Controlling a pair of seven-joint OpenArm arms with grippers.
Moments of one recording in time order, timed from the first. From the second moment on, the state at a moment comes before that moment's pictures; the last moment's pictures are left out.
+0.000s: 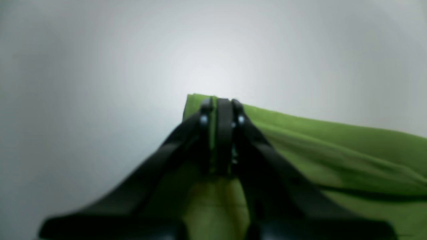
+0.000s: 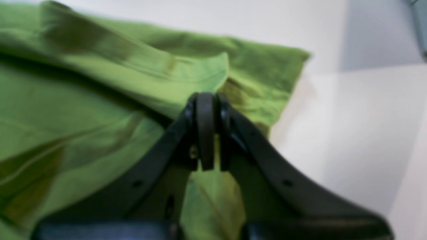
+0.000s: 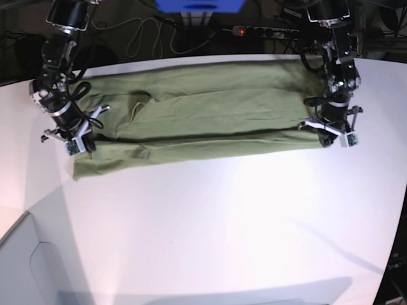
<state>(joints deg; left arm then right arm) 14.0 -12.7 -19.6 91.1 -19.9 -5.5 25.3 -10.1 7.7 22.9 92.0 -4.9 41.6 -22.9</state>
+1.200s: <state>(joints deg) 20.3 -12.6 -20.8 102.2 -19.9 -5.2 26.0 -3.7 7.7 22.8 93.4 -4.6 41.6 -28.4</state>
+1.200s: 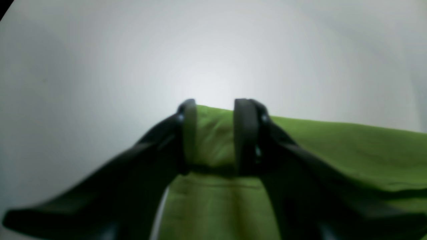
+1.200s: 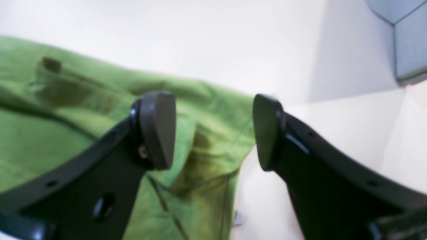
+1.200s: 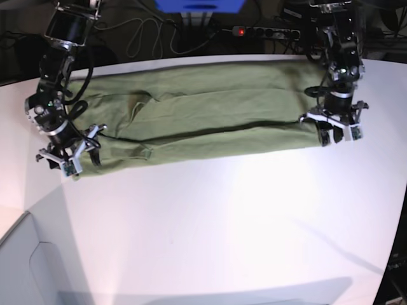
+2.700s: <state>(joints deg) 19.8 -12.6 -22.9 99.9 -19.9 -4.9 25.7 -16.1 11.9 16.8 98.7 -4.8 45.0 -29.3</state>
